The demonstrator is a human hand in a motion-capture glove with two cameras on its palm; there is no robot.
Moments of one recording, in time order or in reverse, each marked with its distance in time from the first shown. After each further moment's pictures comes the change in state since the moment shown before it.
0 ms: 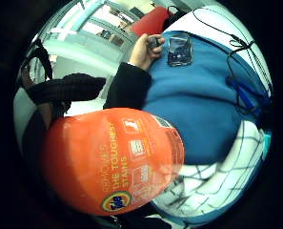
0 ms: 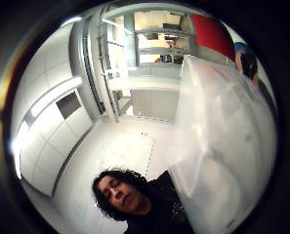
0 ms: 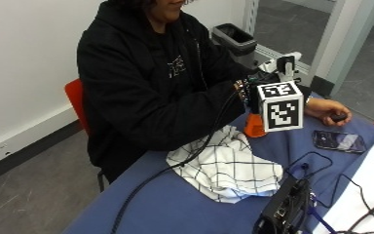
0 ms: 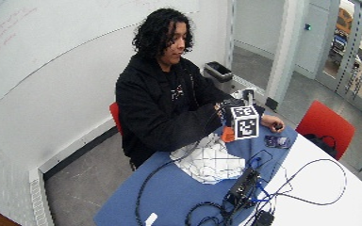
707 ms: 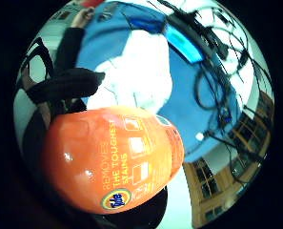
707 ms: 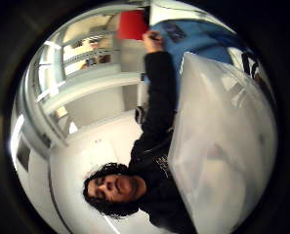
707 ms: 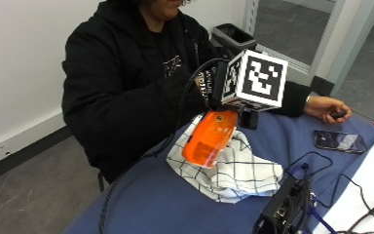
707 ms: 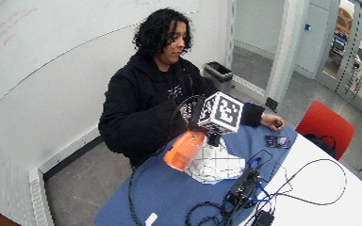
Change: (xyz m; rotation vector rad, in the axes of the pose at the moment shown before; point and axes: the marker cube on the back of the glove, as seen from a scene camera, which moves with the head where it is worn) arm -0.049 0.106 -0.110 -0.300 0.599 0.455
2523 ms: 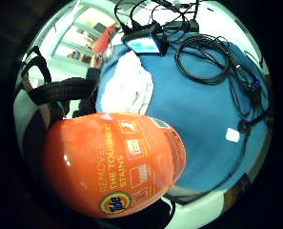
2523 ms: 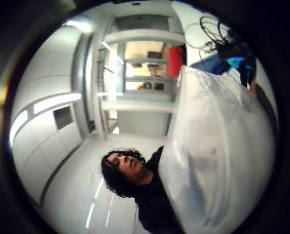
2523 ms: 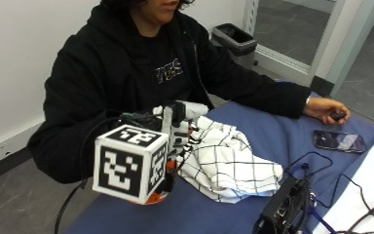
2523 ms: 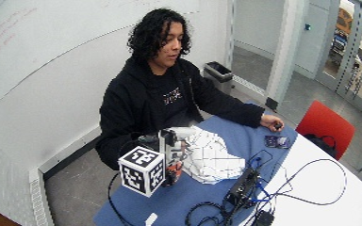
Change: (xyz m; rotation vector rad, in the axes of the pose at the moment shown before) arm 0.138 0.137 -0.027 0.355 -0.361 -0.064
